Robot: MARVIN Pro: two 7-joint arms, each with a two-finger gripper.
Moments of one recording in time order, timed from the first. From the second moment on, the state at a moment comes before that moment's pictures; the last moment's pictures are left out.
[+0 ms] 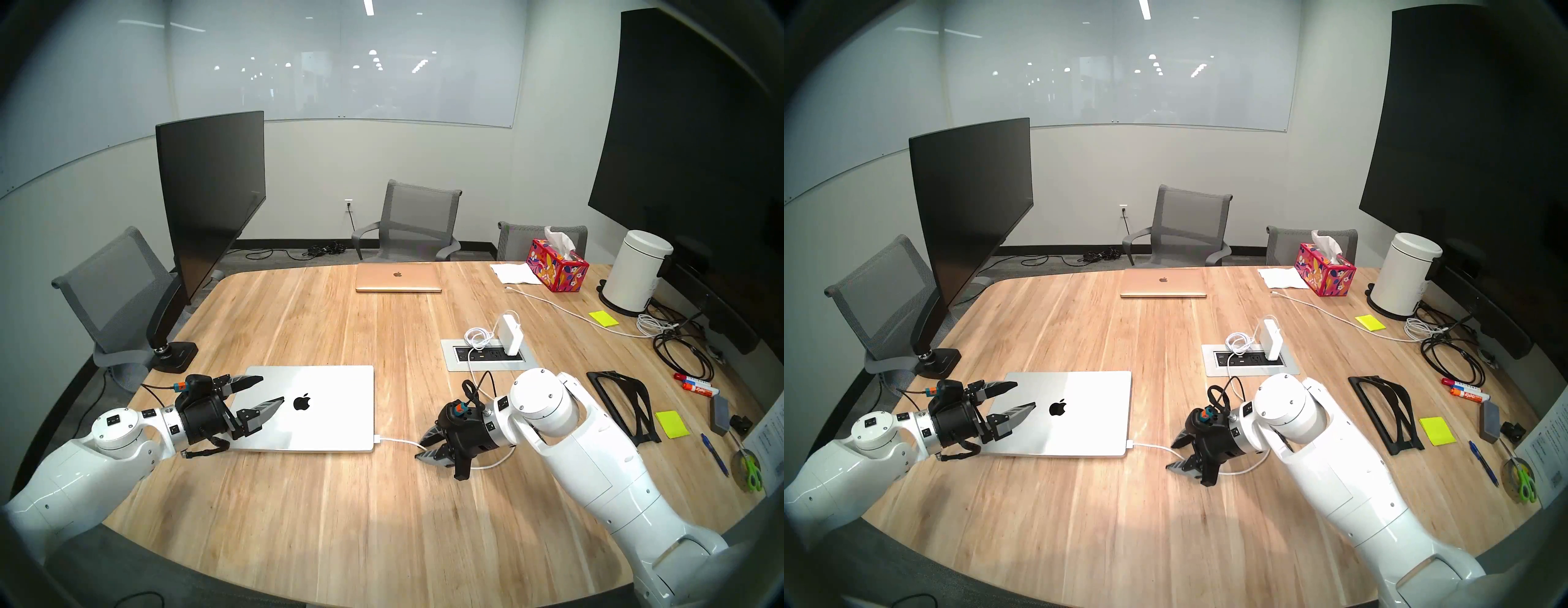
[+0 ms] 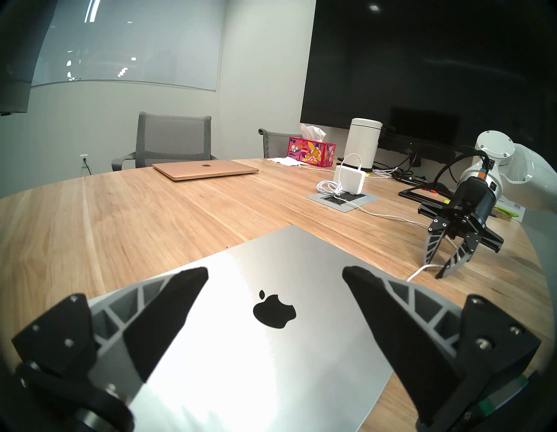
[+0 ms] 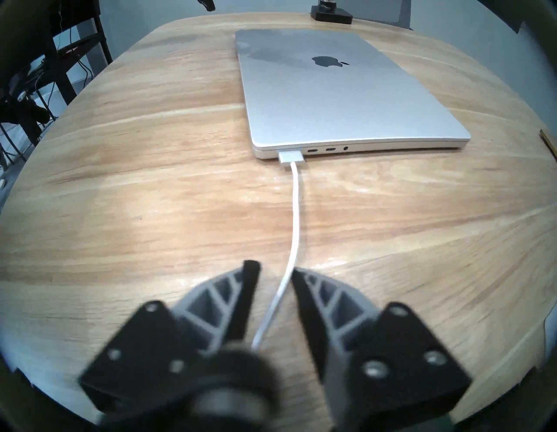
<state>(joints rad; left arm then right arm) 1.78 -0.58 -1.38 -1.54 -0.93 -0.15 -0.66 -1.36 -1.10 1.18 -1.60 -0.25 0.33 1.22</state>
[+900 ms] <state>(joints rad) 1.78 -0.57 -1.38 -1.54 -0.93 -0.15 -0.66 -1.33 -1.12 1.23 -1.60 -0.21 0.31 1.23</state>
